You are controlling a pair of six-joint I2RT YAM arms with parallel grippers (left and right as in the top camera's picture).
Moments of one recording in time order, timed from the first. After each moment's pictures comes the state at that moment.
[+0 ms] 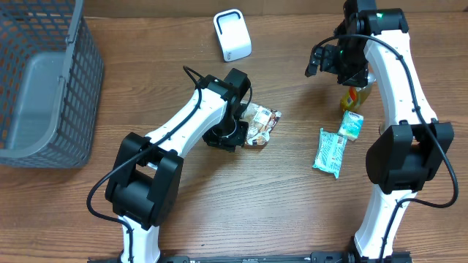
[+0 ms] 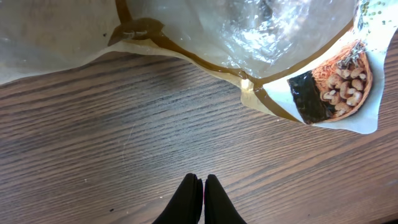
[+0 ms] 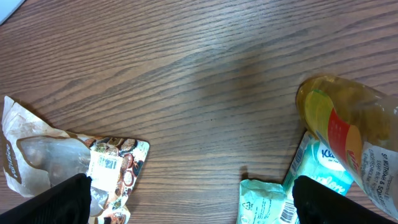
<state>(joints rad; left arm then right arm) -0.52 2.03 1.54 -1.13 0.20 -0.29 0.05 2.16 2.11 -1.36 -0.15 0.26</state>
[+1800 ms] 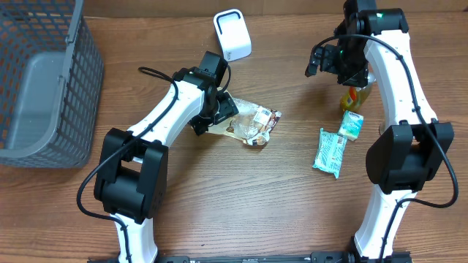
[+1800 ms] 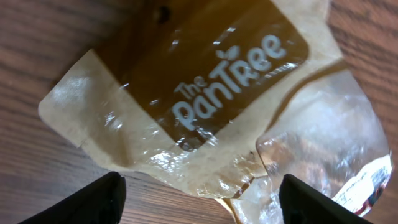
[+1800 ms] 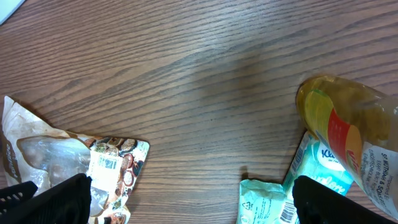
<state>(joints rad) -0.39 2.03 1.52 -0.88 0.11 -0.90 0.05 2.16 2.11 -1.36 -0.15 0.26</state>
